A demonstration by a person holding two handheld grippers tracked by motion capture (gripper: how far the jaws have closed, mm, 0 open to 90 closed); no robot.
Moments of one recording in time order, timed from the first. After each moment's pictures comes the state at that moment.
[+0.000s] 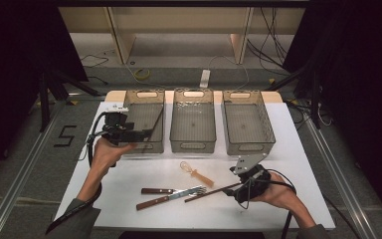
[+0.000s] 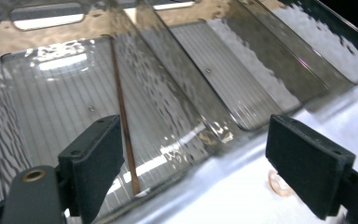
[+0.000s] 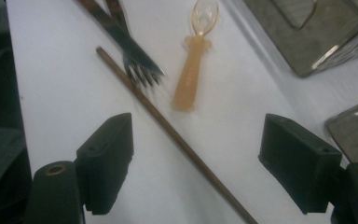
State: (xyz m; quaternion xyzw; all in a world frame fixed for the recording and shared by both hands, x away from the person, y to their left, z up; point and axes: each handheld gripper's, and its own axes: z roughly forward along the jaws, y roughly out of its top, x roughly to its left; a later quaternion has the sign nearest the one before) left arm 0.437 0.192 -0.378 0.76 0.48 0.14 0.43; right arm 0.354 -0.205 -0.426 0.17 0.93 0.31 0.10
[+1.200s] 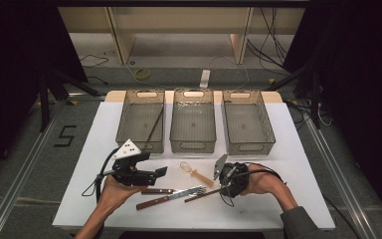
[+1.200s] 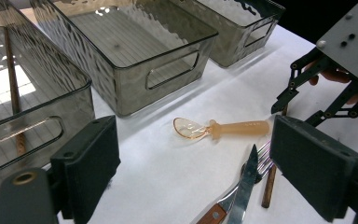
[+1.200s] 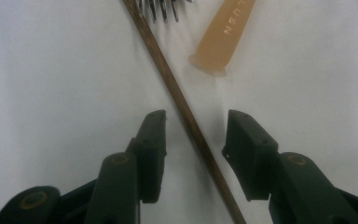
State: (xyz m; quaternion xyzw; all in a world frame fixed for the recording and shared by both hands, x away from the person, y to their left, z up) left arm 0.350 0.159 -0.413 0.78 0.38 0.12 0.48; right arm 0.385 -0.161 -0.454 0.07 0.99 0.13 0.04
